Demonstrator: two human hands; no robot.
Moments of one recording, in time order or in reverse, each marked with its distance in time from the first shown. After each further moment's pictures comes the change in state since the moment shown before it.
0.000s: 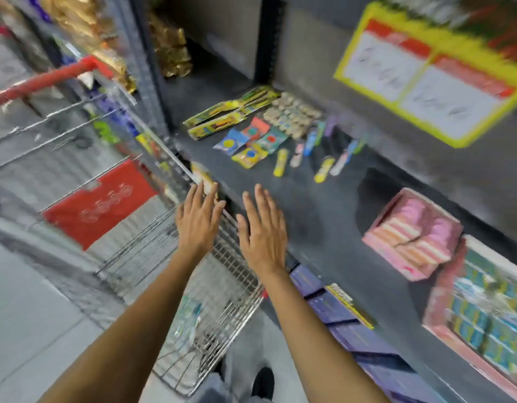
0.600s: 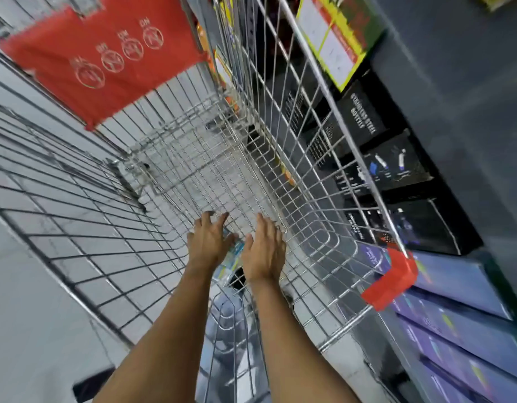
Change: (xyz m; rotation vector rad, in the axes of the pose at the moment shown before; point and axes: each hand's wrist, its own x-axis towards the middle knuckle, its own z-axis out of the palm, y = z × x) left_hand -0.128 -0.220 0.176 0.142 -0.570 -0.551; right_hand -0.154 -0.014 0.268 0.067 -0.755 0.408
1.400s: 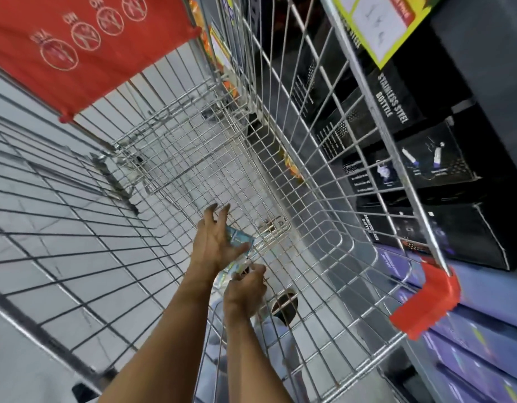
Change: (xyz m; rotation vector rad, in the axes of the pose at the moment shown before) left_hand 0.021 -0.006 0.018 -0.153 -0.001 0.139; right_hand -0.037 -0.018 0.062 0.406 -0.048 0.736
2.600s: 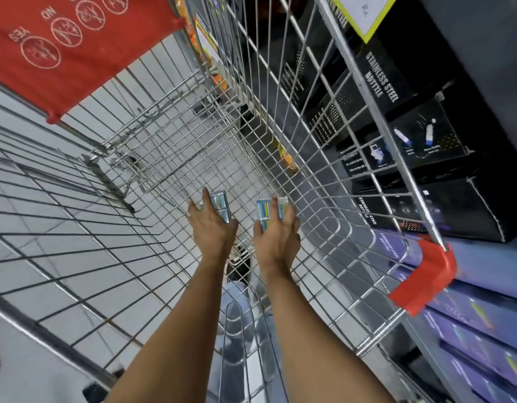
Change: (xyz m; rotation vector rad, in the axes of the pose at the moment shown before) left_hand 0.011 0.021 0.005 -0.233 0.267 -0.372; right_hand 0.064 -0.032 -0.047 -0.453 0.189 -0.611
